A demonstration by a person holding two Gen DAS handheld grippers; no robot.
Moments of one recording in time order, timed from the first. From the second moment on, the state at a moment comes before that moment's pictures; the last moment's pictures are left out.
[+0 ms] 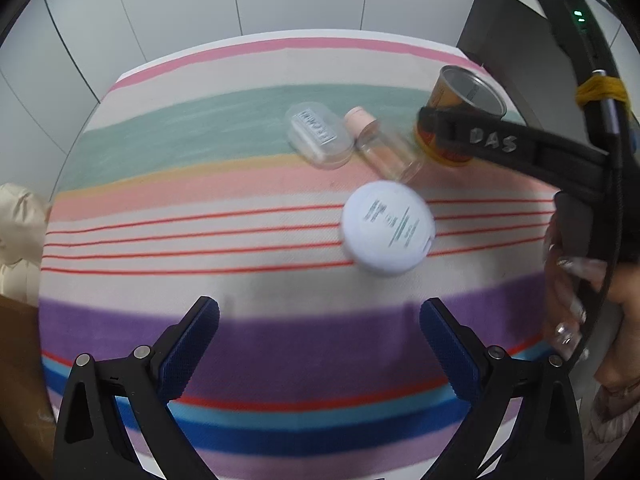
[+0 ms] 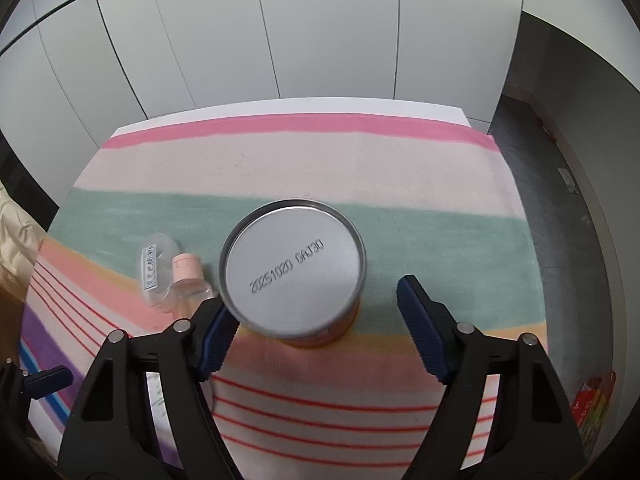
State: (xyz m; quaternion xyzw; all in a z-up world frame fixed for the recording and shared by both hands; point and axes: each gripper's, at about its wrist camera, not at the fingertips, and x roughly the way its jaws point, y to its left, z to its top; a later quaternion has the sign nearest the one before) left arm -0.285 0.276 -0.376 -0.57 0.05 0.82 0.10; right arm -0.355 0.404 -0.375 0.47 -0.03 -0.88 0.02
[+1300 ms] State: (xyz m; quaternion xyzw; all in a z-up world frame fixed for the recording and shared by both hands) left arm -0.308 0.246 -0.209 -0.50 0.05 0.86 0.05; right arm -0.257 0.389 -0.220 0.49 -0.02 -0.87 -0.03
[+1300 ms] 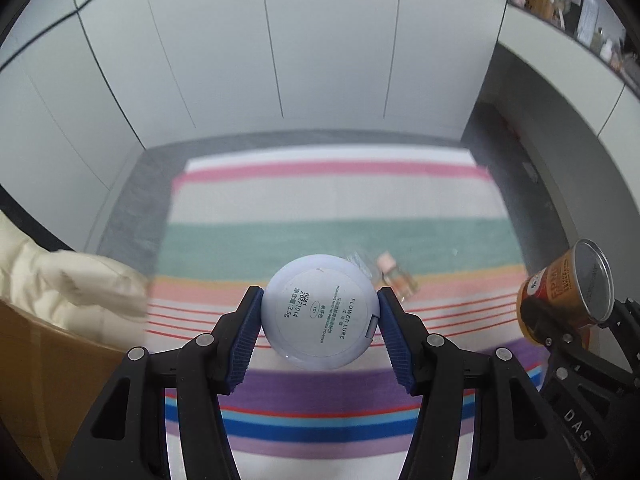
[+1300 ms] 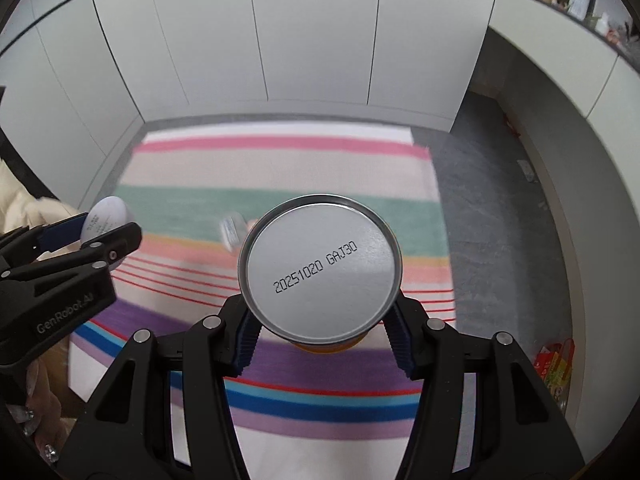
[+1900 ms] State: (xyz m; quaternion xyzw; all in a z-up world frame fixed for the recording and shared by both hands) left arm -0.227 0.203 0.026 -0.36 0.04 0.93 0.05; right arm -0.199 0.358 0.003 0.39 0.01 -0.92 -0.03
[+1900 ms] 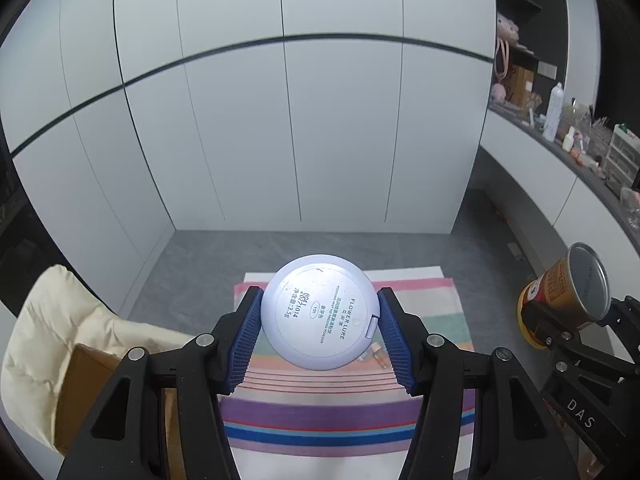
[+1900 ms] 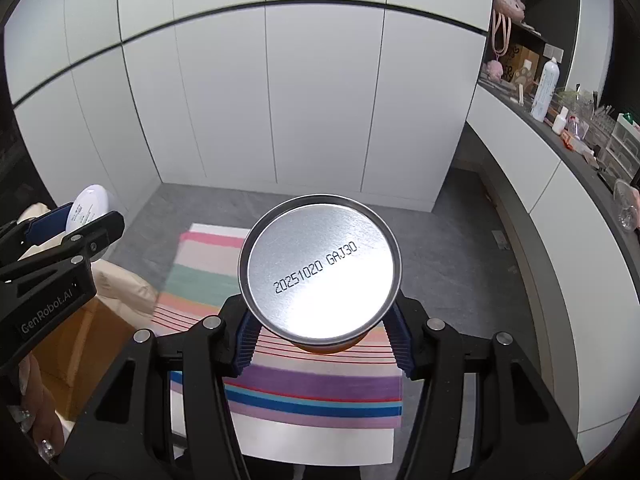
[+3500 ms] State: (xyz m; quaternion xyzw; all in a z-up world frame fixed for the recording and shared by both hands) left arm -0.017 0.163 0.023 -0.34 0.06 0.94 0.06; right arm 0.000 0.344 -0.010 0.38 -0.05 -0.92 -0.06
